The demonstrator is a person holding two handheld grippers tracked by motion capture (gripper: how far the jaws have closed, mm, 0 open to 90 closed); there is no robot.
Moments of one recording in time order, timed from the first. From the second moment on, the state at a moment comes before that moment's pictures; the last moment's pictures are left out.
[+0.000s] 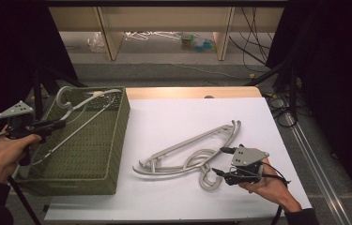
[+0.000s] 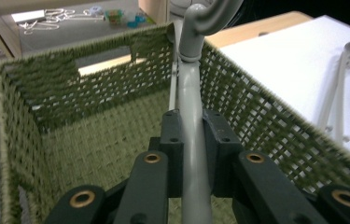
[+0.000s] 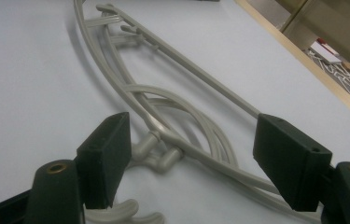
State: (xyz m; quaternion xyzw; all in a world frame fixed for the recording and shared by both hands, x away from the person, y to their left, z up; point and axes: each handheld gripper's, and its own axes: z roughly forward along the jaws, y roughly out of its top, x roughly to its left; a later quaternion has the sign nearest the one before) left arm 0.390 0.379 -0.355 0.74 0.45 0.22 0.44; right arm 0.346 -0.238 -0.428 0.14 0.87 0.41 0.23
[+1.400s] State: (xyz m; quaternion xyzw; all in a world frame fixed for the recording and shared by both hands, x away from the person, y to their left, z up) left arm 0.408 0.400 -0.418 0.71 0.61 0.19 0.29; right arm 0.346 -0.236 -0.432 0.14 0.88 0.40 0.22
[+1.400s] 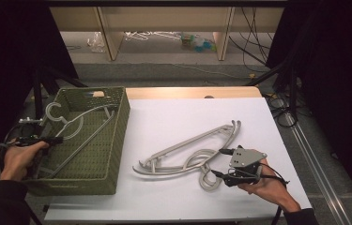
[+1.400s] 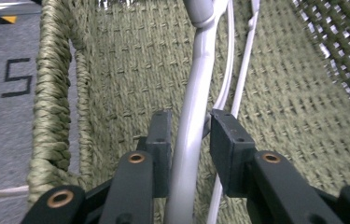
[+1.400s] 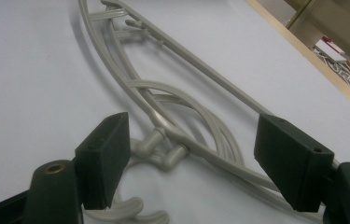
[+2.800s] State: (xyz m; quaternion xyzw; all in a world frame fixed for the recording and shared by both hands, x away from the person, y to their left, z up) left arm 0.286 0.182 -0.393 0.72 0.35 0.19 0.57; right arm 0.350 -0.244 -0.435 0.17 0.86 0.42 0.24
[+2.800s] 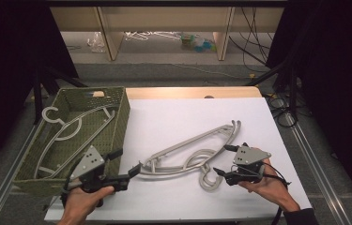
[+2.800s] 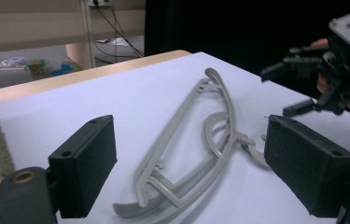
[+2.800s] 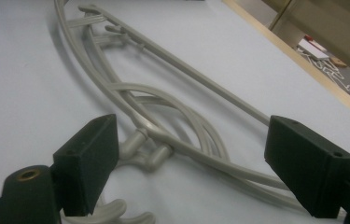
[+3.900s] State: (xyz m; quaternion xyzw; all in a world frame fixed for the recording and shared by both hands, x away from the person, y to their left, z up) left arm 0.274 0.173 -0.427 0.73 0.32 0.21 0.56; right arm 0.323 -0.259 -0.435 0.25 0.81 0.47 0.24
